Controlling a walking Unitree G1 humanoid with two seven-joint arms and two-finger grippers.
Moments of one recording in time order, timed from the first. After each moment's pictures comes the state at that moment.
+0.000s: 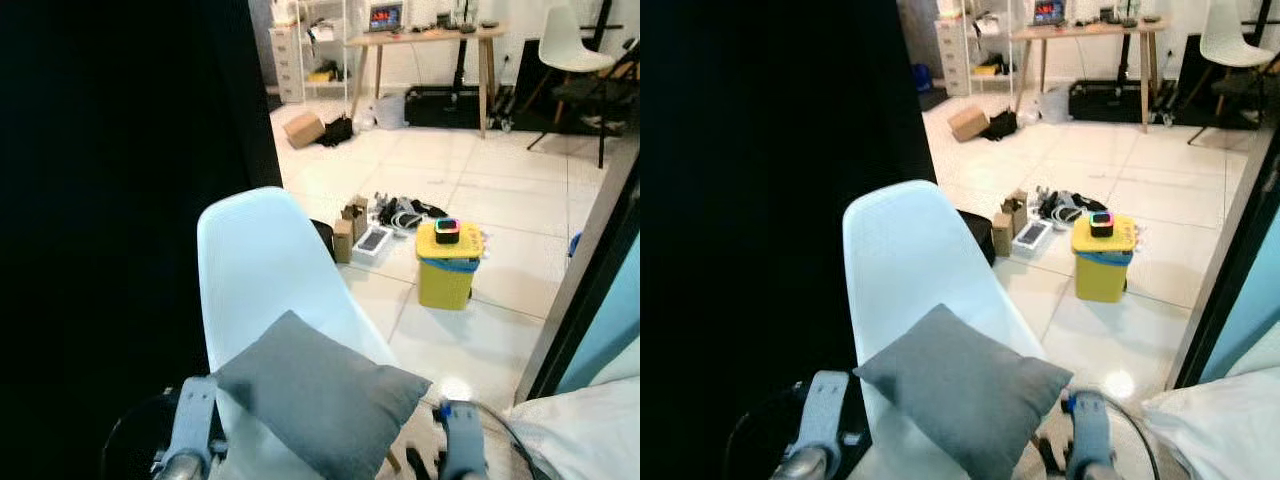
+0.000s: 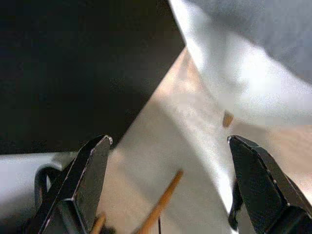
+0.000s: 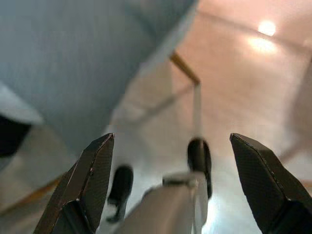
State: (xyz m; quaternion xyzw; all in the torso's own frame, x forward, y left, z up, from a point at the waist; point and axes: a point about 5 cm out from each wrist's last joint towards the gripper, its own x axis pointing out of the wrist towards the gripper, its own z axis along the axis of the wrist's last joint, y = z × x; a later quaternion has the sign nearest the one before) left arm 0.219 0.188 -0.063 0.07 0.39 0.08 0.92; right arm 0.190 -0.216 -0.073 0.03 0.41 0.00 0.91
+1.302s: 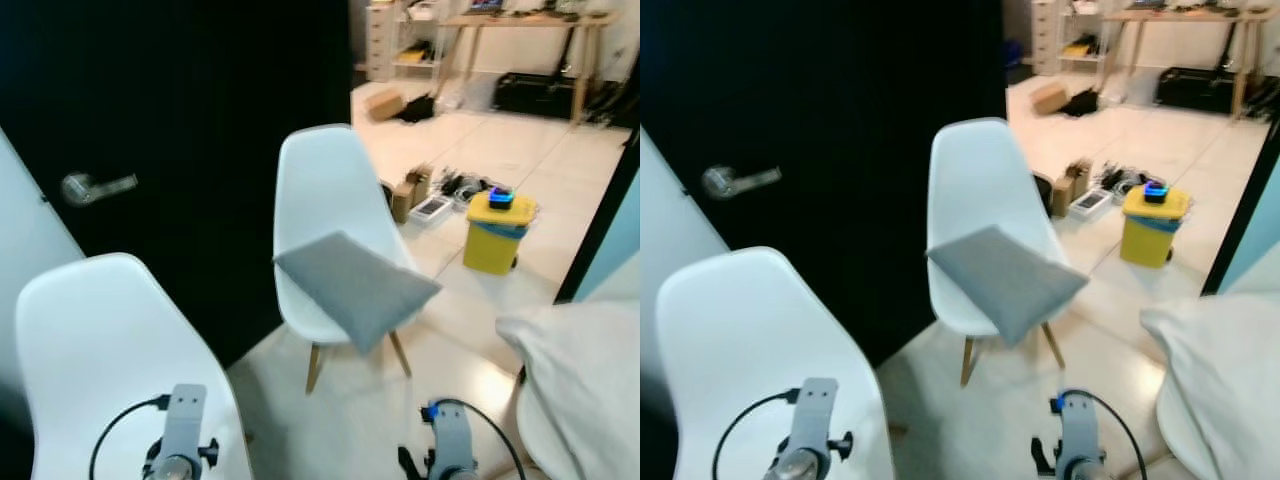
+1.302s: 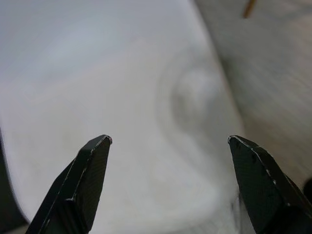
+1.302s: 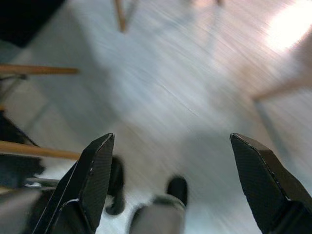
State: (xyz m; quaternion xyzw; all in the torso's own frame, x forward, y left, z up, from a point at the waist) left arm 0.224 0.187 -0.060 0.06 0.38 0.08 0.92; right arm 0.210 -0.209 -0.065 0.01 0.40 -0.01 0.91
